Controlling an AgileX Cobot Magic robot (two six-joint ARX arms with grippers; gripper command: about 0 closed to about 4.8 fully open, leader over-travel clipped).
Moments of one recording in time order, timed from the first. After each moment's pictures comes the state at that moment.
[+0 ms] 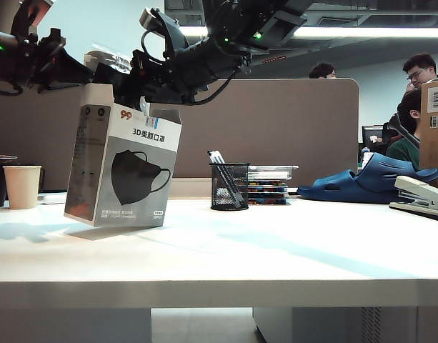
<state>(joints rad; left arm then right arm) 0.04 1.58 0.91 0.68 0.81 -0.06 0.60 2.20 1.88 0.11 -0.47 -0.12</state>
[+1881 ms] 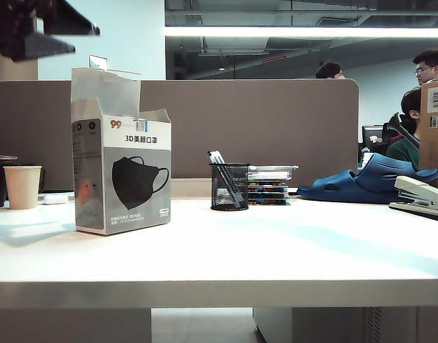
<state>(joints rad) 0.05 1.38 0.92 0.53 0.76 -0.06 0.48 1.73 1.88 -0.39 -0.16 -0.19</state>
